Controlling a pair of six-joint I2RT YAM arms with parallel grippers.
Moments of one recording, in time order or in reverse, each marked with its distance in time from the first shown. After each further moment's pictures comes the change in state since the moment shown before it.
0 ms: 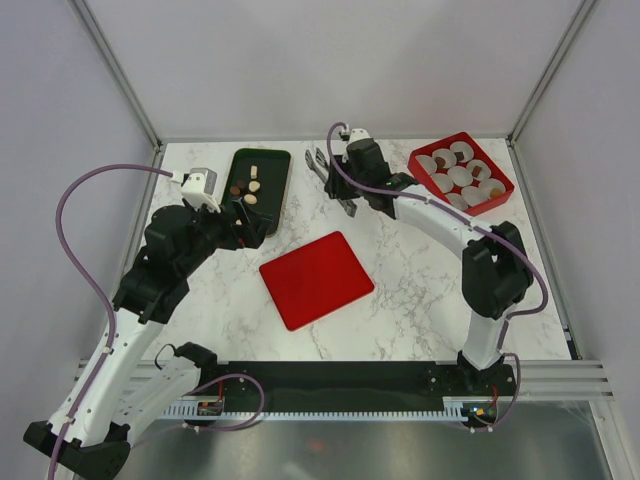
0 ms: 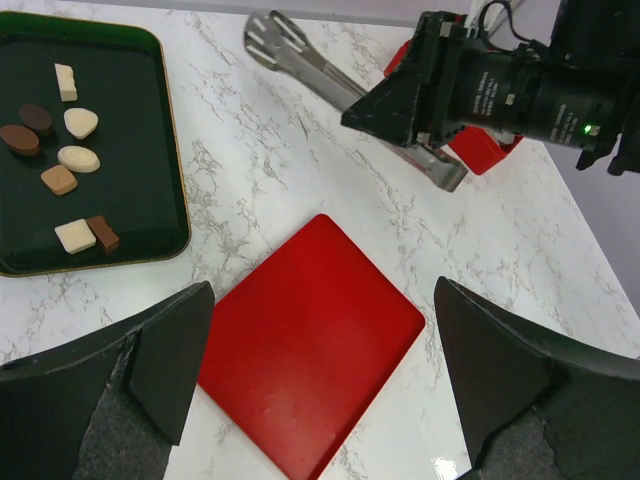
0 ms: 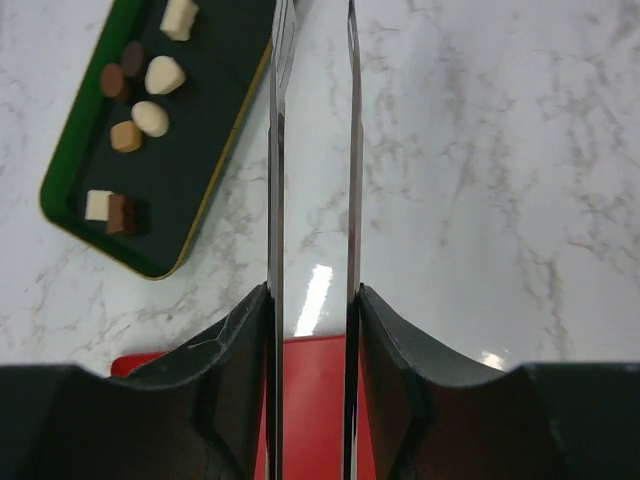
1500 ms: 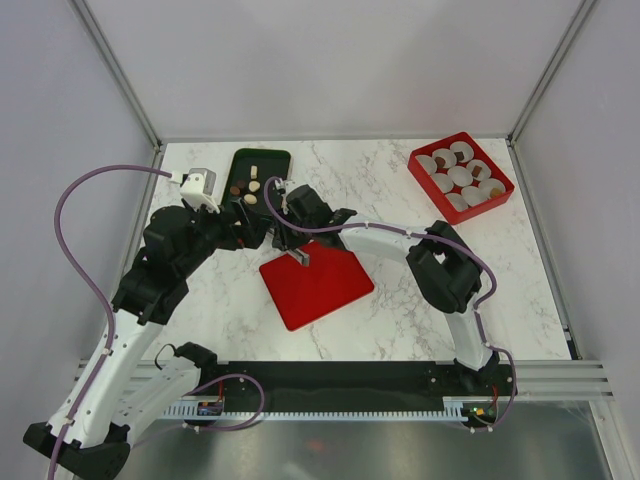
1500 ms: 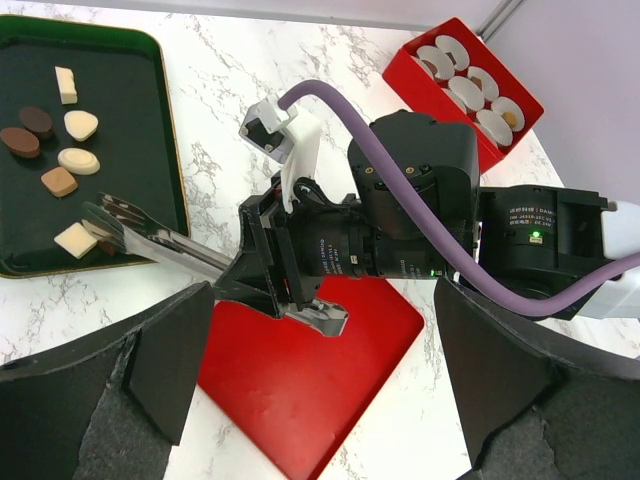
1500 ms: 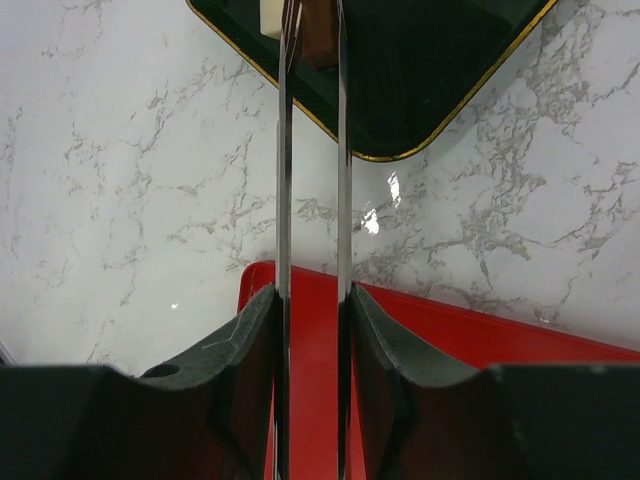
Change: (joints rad) left arm 0.000 -0.006 0.000 0.000 0.000 0.000; right arm 0.306 0.245 0.027 0.121 -0.153 0.064
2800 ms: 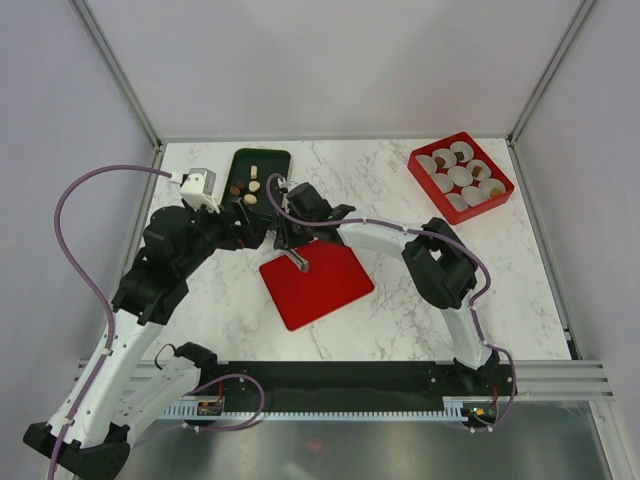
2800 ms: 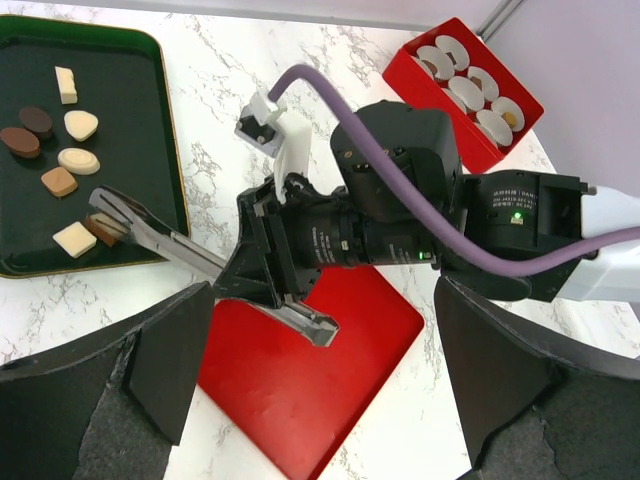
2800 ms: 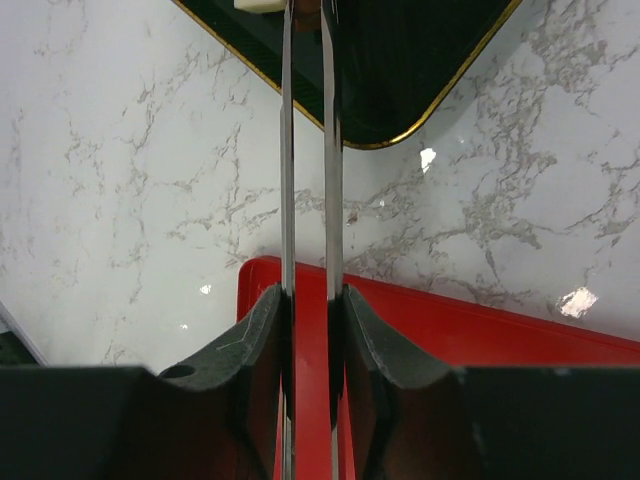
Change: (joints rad) left arm 0.000 0.000 0.000 0.000 0.000 0.000; right arm -0.023 0.045 0.051 -0.067 -0.050 0.060
